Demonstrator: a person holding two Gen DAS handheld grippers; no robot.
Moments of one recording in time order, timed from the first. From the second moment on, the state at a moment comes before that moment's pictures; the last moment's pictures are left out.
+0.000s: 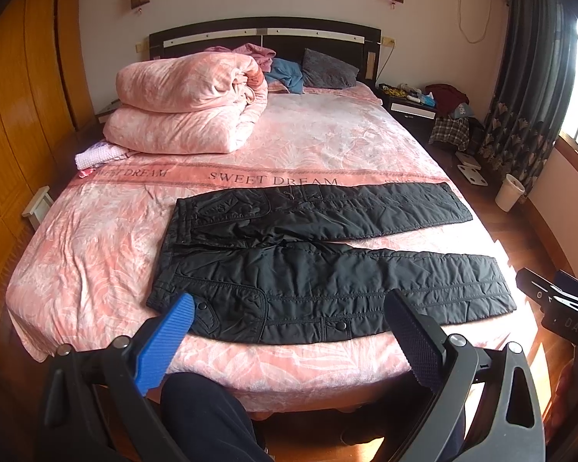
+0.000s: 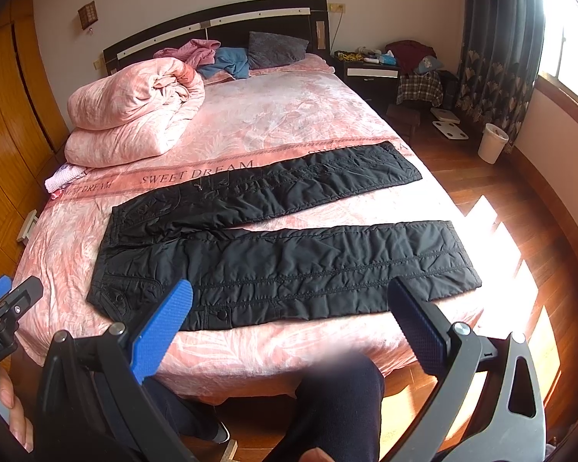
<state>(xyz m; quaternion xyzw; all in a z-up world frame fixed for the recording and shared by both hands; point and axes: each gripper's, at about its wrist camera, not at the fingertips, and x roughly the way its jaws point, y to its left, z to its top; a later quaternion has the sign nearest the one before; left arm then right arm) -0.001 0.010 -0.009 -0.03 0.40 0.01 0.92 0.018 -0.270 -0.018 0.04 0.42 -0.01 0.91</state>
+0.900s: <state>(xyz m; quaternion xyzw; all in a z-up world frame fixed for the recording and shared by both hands) -0.002 0.008 -0.012 -0.03 0.40 0.01 0.92 0.020 -0.271 -0.022 0.04 0.42 -0.01 0.91</state>
